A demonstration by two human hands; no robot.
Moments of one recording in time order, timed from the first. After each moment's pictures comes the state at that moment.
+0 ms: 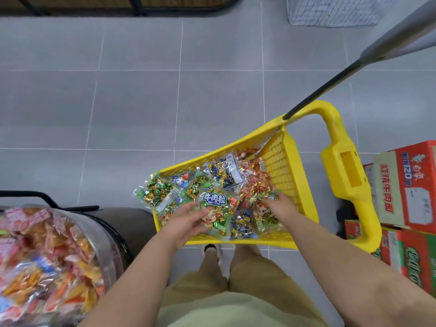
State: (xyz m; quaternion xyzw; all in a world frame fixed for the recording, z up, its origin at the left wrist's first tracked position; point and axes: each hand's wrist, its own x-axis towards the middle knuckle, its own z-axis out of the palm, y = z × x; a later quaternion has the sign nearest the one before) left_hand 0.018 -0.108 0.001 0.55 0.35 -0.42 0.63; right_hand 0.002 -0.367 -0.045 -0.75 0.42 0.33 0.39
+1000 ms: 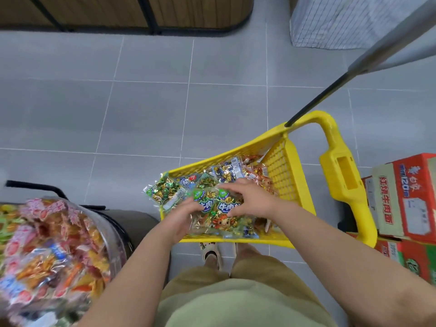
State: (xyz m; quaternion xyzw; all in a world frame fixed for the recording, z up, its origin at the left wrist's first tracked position) left_hand 0.018 -0.096 0.052 0.54 0.29 -0.45 0.65; right_hand 0.035 -0.309 0.041 -0.85 -0.09 0.35 0.39
